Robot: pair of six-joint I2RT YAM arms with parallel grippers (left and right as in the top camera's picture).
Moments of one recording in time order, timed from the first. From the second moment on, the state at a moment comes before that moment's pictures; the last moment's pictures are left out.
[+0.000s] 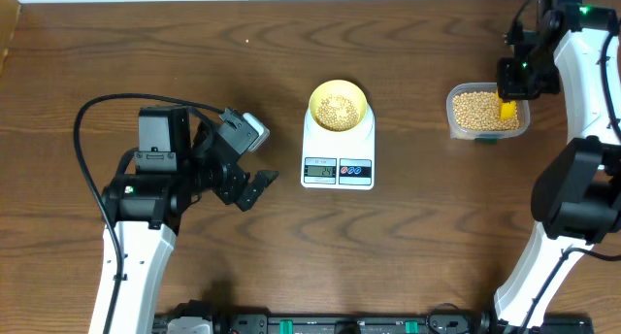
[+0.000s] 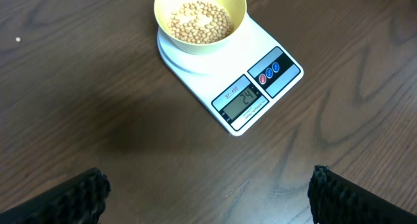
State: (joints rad) left arm -0.05 1.13 1.02 -0.86 0.52 0.60; right arm -0.16 2.15 1.99 -1.29 -0.06 -0.13
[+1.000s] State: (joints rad) left arm -0.05 1.13 1.02 -0.86 0.52 0.60; right arm -0.33 2.20 1.96 -1.35 -0.50 -0.27
